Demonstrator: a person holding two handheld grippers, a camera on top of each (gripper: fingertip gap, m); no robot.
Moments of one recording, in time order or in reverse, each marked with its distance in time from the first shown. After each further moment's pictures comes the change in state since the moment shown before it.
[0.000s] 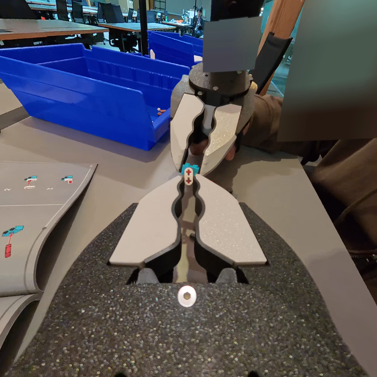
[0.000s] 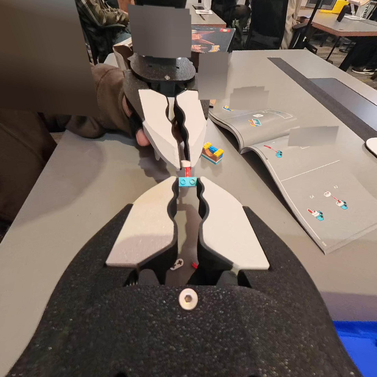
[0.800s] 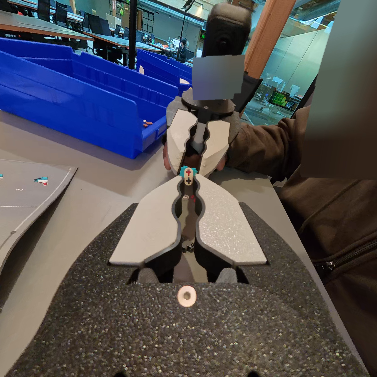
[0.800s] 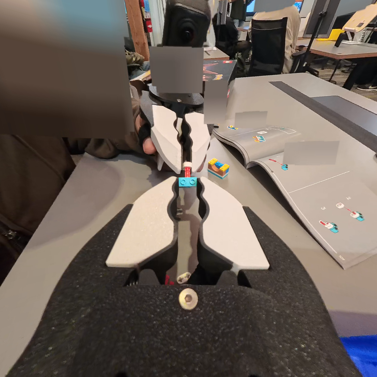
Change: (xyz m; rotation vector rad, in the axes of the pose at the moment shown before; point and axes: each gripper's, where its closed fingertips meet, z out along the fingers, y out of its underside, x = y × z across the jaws) left arm 0.006 -0.011 -0.003 0.091 0.100 -0.137; right arm -0.005 -0.014 -0.002 0.123 -0.048 0.056
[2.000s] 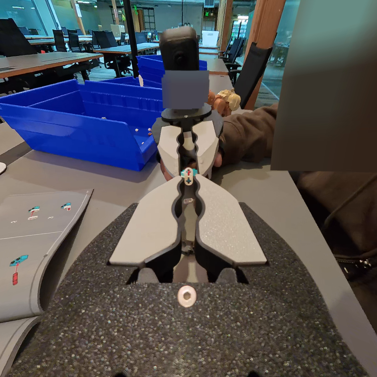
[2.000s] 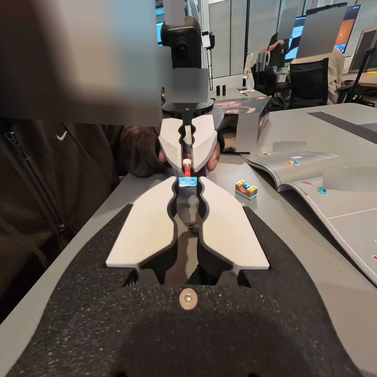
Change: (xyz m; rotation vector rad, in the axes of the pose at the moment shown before) left arm 0.020 -0.012 0.000 -0.055 -0.065 0.233; right arm -0.019 -0.012 -0.009 0.183 -0.214 0.051
